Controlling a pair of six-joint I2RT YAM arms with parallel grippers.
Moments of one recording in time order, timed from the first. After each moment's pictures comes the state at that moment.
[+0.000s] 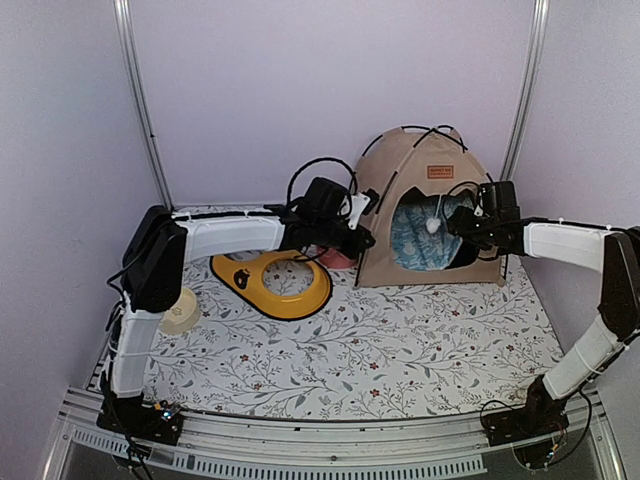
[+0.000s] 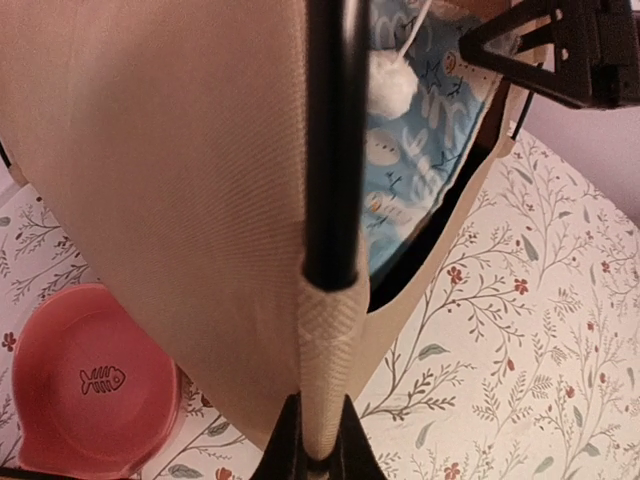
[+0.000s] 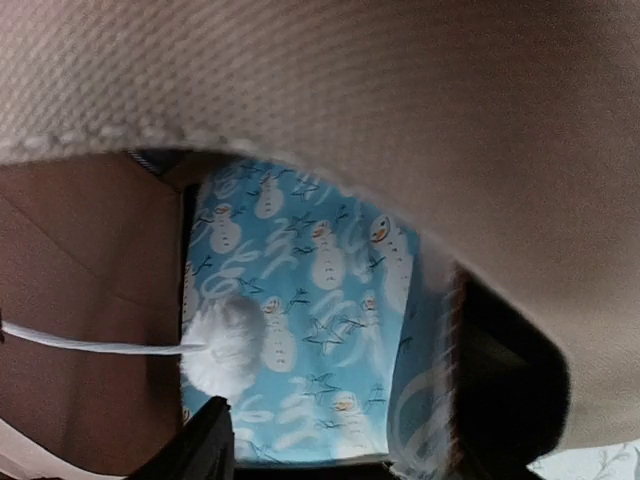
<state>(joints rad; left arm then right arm) -0.83 2.26 1.84 -0.16 0.14 -0.07 0.24 1.57 1.00 0.01 0.06 0.57</state>
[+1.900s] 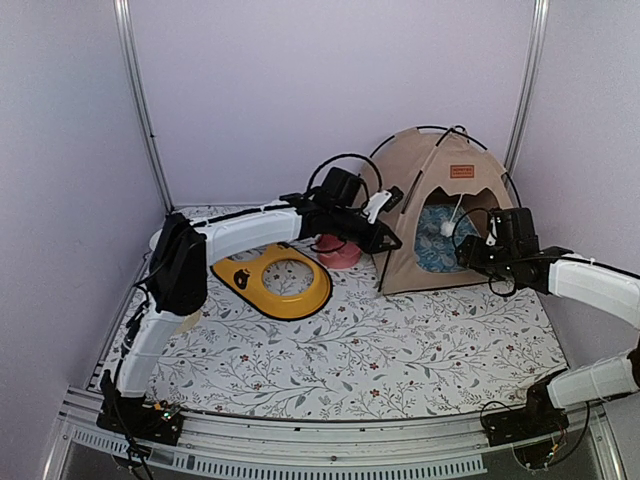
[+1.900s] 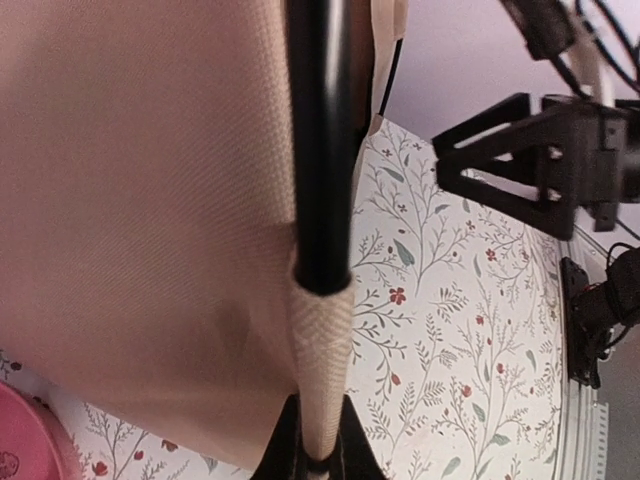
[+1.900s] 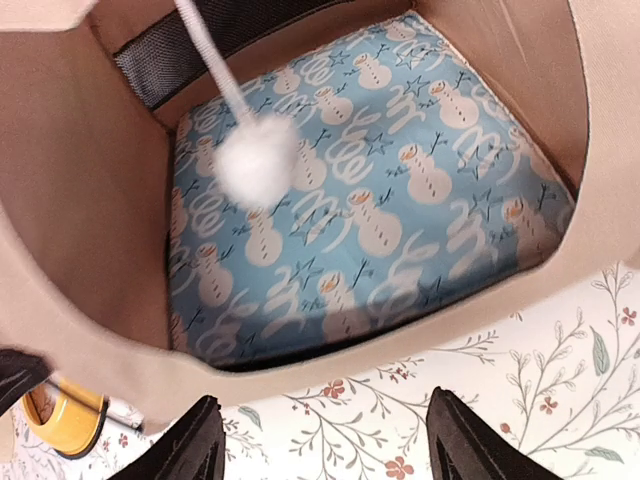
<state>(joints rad) -0.84 2.39 2.13 -0.33 0.49 -0.07 0.32 1.24 0.74 -0.16 0.14 0.55</state>
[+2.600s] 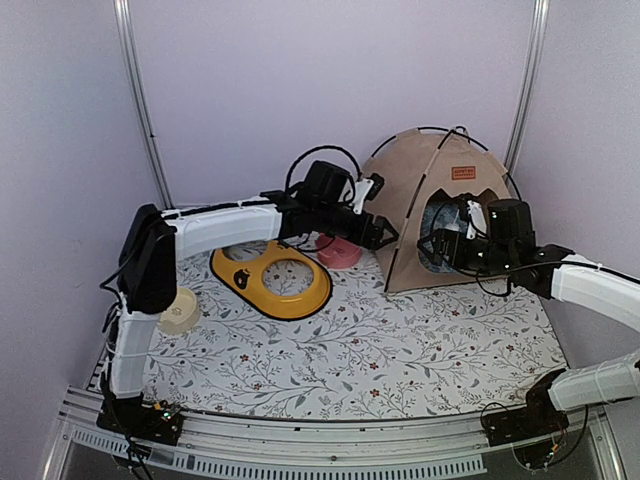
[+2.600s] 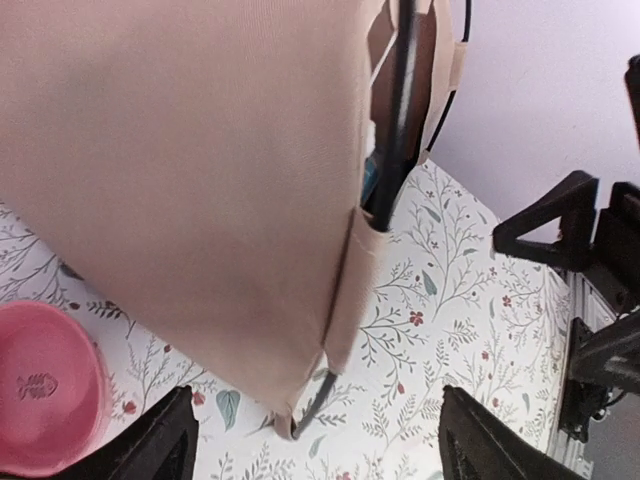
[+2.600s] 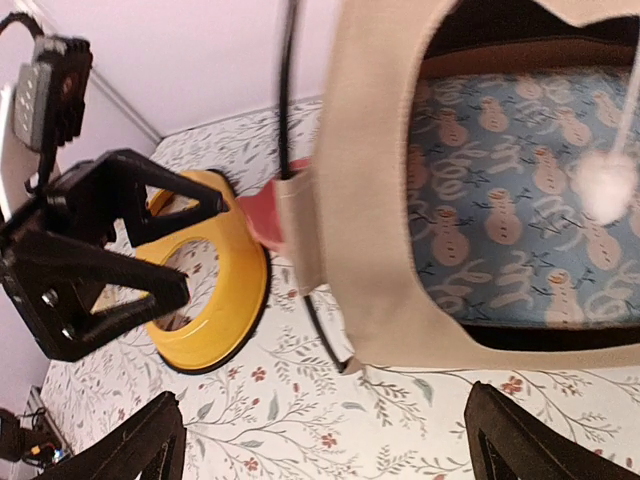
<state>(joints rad) -0.84 2.24 1.94 -0.22 0.30 -0.23 0.47 1.16 0.77 -0.10 -0.09 0.46</state>
